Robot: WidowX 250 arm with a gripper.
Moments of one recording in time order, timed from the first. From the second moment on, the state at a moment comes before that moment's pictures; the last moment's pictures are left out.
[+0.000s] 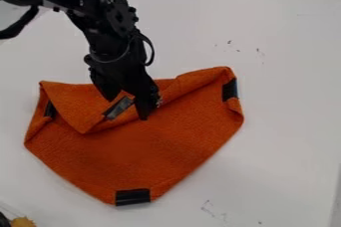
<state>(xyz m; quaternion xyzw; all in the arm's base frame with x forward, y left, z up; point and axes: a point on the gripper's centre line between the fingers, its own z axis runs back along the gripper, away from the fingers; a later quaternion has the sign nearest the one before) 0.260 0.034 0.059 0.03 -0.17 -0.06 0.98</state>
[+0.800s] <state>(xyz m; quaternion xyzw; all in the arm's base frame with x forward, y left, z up) 0.265 0.074 0.037 0.03 -0.14 -0.07 0.99</state>
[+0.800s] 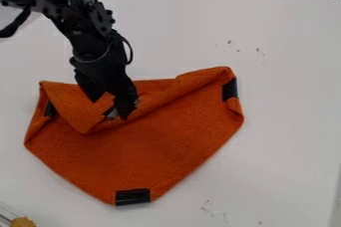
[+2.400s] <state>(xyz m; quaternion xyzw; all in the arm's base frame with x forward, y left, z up) 0.293 0.077 0.033 0.05 -0.11 -0.12 0.98</state>
